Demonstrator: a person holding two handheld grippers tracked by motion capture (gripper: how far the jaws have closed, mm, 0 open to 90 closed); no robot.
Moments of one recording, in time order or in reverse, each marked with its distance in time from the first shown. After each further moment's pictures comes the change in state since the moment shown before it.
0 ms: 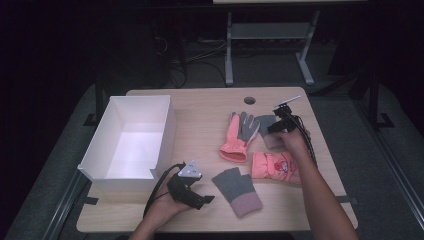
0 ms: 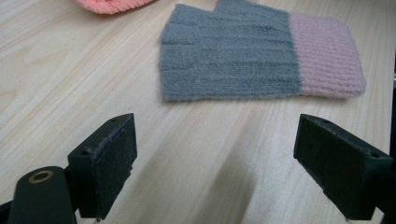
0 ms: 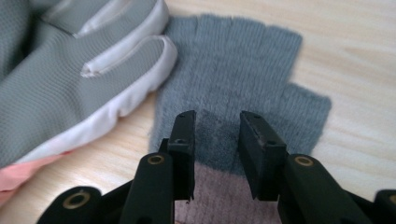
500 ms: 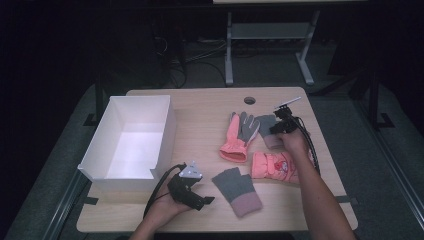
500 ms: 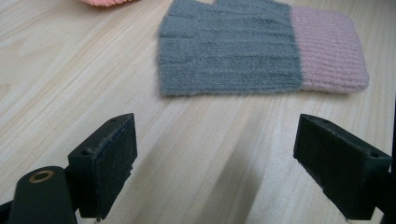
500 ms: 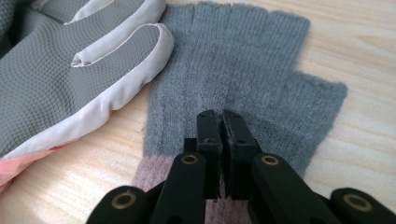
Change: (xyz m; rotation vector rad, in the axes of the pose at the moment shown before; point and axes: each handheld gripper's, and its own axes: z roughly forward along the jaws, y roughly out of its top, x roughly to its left) left arm 0.000 -0.001 0.002 0.013 -0.003 -0.003; right arm -0.005 -0.003 0.004 0.003 0.020 -0.001
